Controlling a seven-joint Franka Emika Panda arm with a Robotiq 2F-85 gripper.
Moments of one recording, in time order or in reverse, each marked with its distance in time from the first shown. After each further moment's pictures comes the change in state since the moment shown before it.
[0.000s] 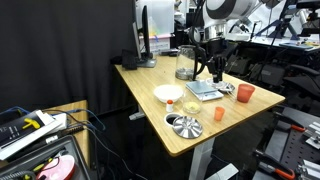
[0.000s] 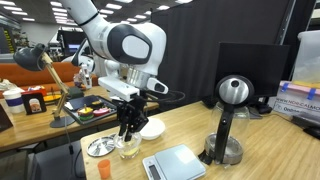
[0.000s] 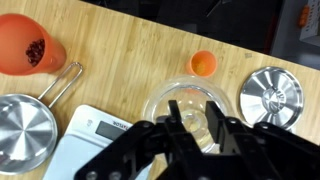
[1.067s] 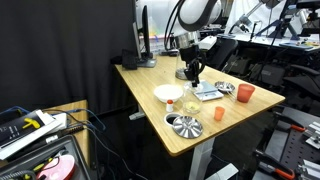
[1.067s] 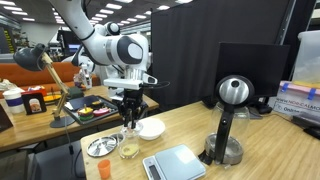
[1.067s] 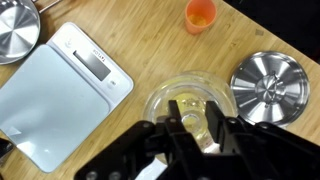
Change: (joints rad) arm 0.134 0.199 0.076 0.234 -0.217 -0.018 0.035
